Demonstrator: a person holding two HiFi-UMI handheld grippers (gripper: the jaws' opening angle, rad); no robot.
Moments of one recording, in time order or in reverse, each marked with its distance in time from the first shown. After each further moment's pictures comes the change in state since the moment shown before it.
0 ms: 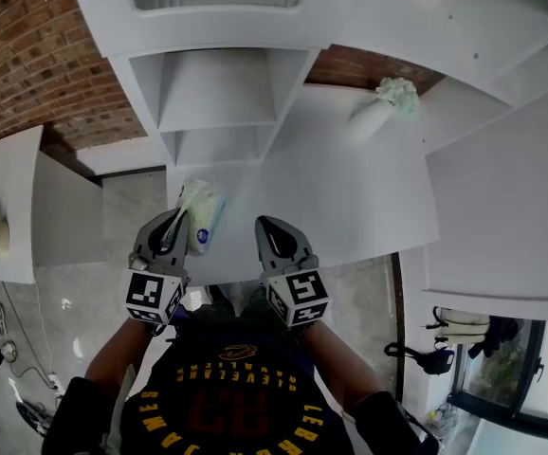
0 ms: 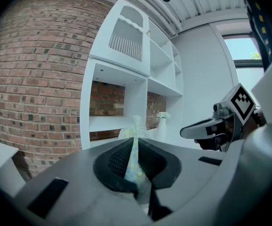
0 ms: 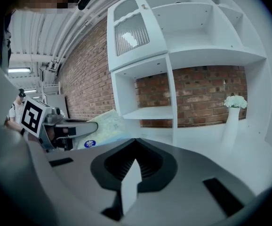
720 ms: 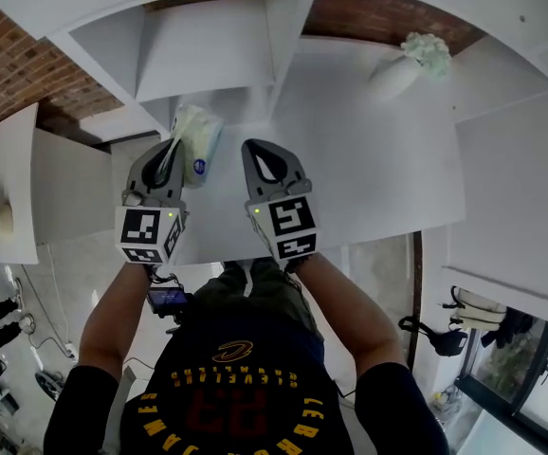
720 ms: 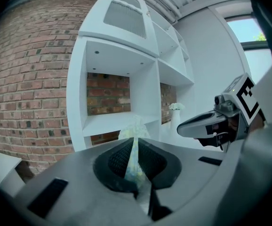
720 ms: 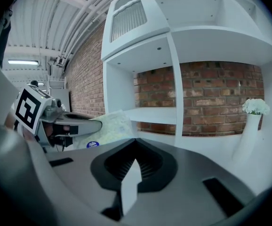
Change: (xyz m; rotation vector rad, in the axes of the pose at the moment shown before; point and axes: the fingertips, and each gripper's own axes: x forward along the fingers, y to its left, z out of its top) left arm 0.098 0.036 -0.012 0.080 0.045 0.102; right arm 0.099 -0.052 0.005 -0.101 -0.022 0.054
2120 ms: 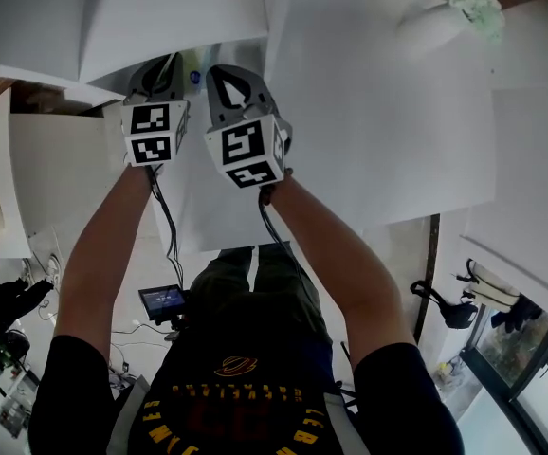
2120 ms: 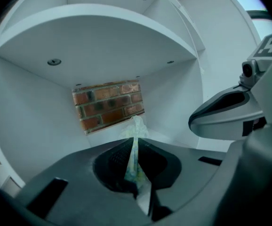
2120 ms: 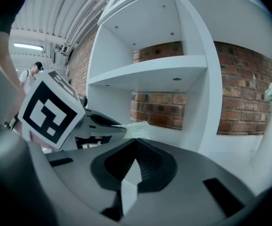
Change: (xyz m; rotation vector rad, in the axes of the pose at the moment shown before) left arm 0.174 0.043 -0.105 0.123 0.179 0.086; right arm 0.136 -0.036 -0.075 -0.095 0.003 0.002
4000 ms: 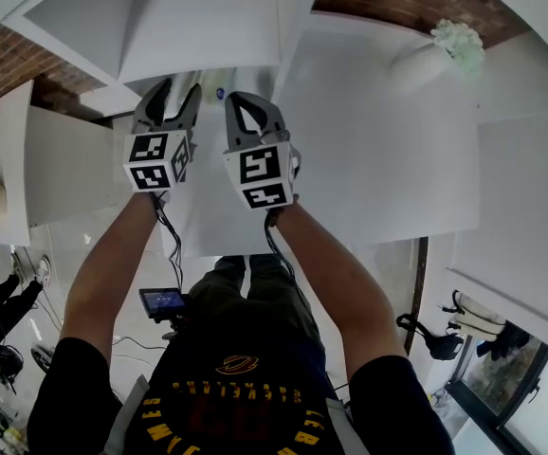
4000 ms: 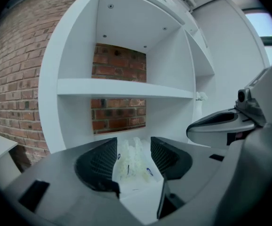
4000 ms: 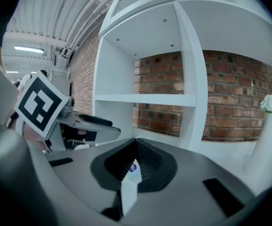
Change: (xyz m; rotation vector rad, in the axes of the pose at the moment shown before) left arm -0.066 0.009 0.027 -0.226 -0.099 0.013; right arm -0.039 0.008 0.036 -0.001 -0.003 0.000
